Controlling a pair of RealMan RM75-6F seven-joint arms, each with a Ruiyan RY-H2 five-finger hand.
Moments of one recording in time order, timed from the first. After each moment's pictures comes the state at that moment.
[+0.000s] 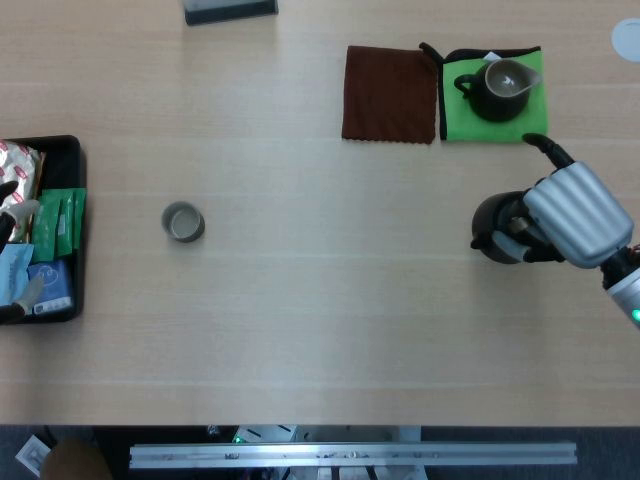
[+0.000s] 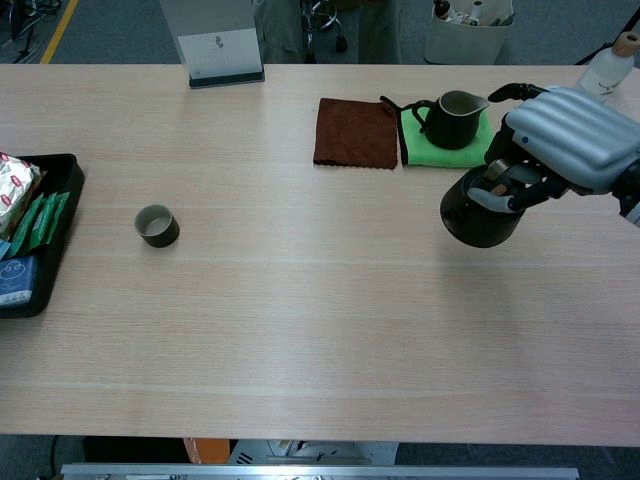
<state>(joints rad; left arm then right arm) -0.11 -1.03 0.02 -1.80 1.54 1.42 0.07 0.50 -1.26 0.01 -1.66 -1.58 1.15 -0.21</state>
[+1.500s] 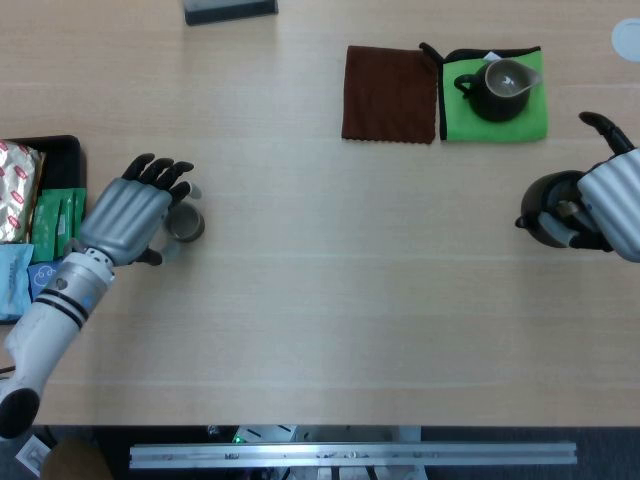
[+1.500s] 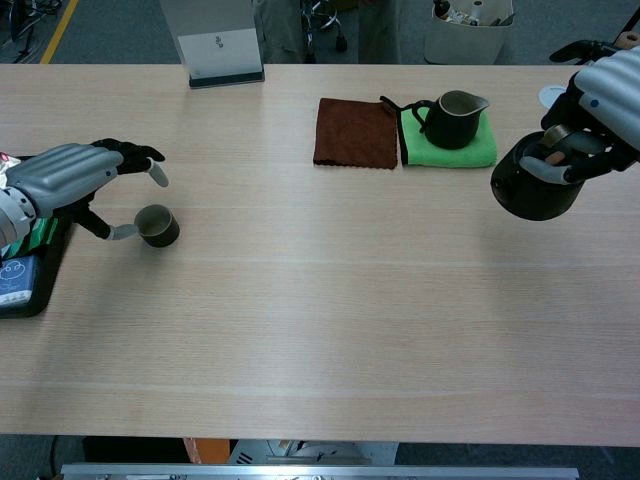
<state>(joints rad) -0.53 -1.31 -0.08 -1.61 1.26 0.86 0.27 0.43 -1.17 0.03 -1.69 -1.60 1.24 -0.18</state>
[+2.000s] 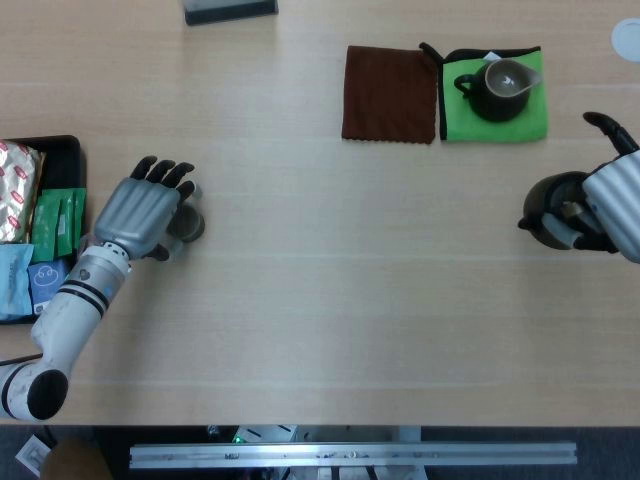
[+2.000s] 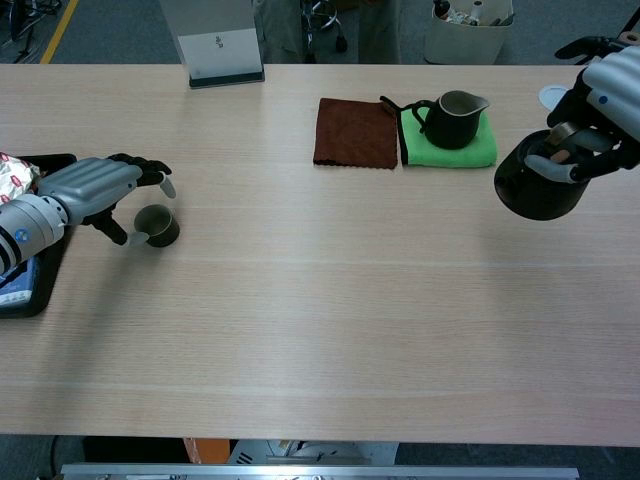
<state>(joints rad) -0.58 -1.42 -0.07 -1.51 1.10 0.84 0.38 0.43 -1.15 0.03 -1.70 -1.62 1.25 -0.17</state>
